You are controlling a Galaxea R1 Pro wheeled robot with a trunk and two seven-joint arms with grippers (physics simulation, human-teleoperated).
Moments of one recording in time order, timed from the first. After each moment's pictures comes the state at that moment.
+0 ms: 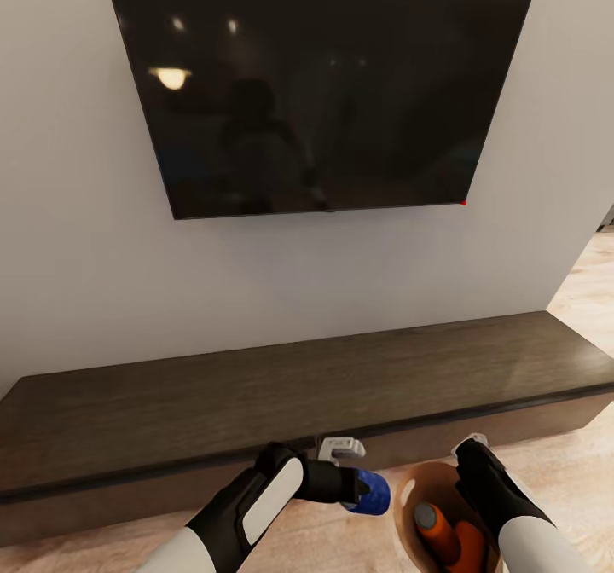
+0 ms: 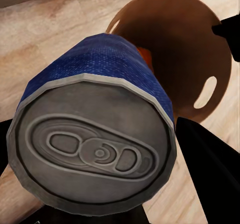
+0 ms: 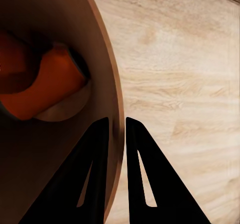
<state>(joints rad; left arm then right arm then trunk) -0.55 -0.17 -0.66 -0.86 0.82 0.75 0.02 -0.57 -0.08 -0.22 -0.64 0.98 0.79 0.34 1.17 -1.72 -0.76</state>
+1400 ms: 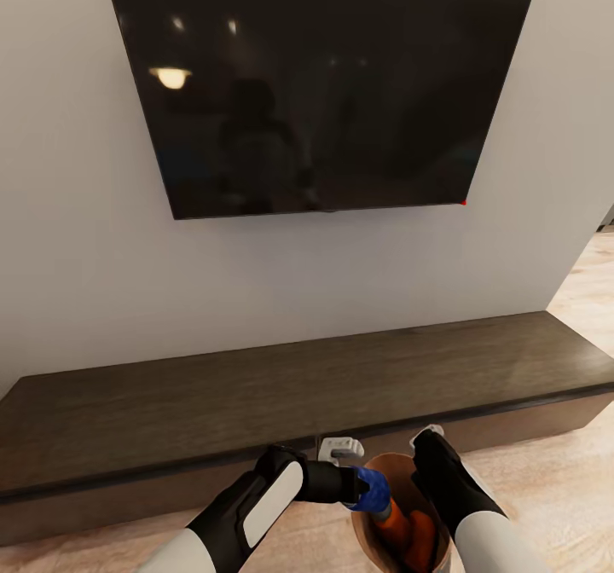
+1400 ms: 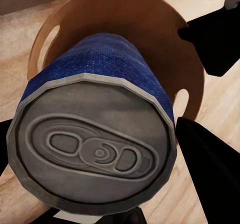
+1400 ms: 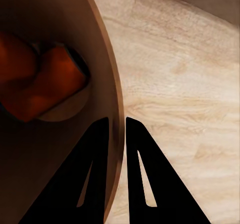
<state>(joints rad) -0.55 -0.17 -0.67 -0.84 0.81 0.70 0.00 -0.58 0.06 -0.15 -0.70 0.98 0.86 0.36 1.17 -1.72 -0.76</state>
